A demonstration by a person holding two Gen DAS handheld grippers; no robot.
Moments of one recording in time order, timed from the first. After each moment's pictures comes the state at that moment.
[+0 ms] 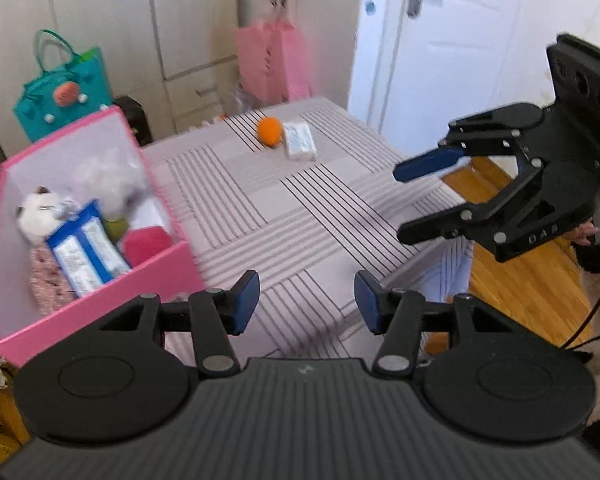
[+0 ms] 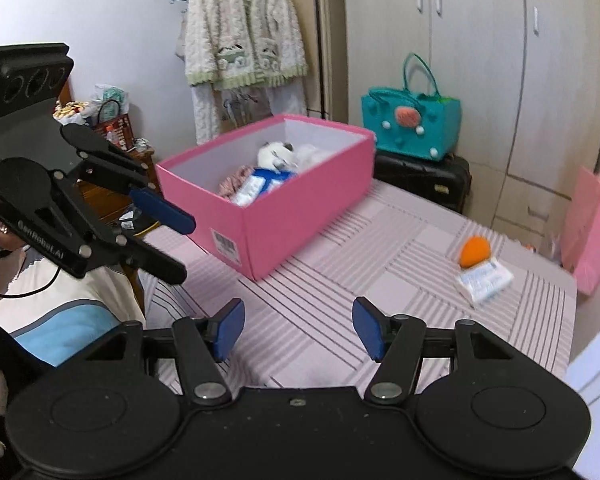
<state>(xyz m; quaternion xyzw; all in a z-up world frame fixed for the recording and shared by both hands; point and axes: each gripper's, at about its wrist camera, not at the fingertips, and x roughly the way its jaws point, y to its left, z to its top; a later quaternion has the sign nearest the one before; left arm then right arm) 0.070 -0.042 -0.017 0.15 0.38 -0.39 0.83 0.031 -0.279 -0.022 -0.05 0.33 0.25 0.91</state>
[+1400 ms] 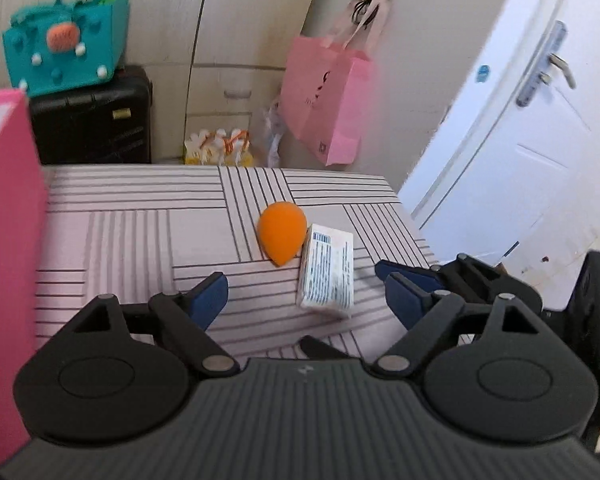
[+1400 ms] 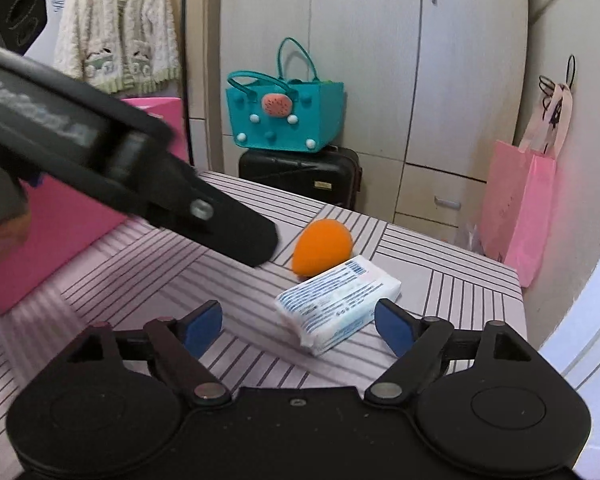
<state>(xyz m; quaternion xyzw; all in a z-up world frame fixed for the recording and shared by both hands) 0.257 -0.180 -0.093 -0.04 0.40 -0.32 0.86 0.180 -0.352 -0.133 -0.05 0.30 0.10 0.95</state>
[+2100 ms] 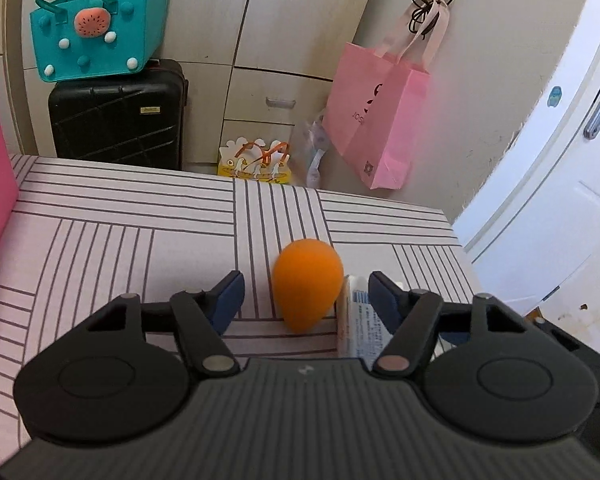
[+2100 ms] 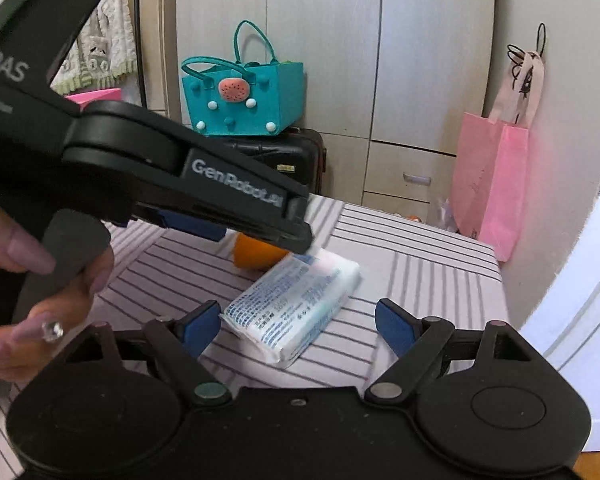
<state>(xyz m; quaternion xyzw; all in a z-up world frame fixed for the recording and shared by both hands) 0.299 -0.223 -0.132 -0.06 0.38 -0.25 0.89 0.186 -0.372 -0.140 -0.03 0.32 0.05 0.95</state>
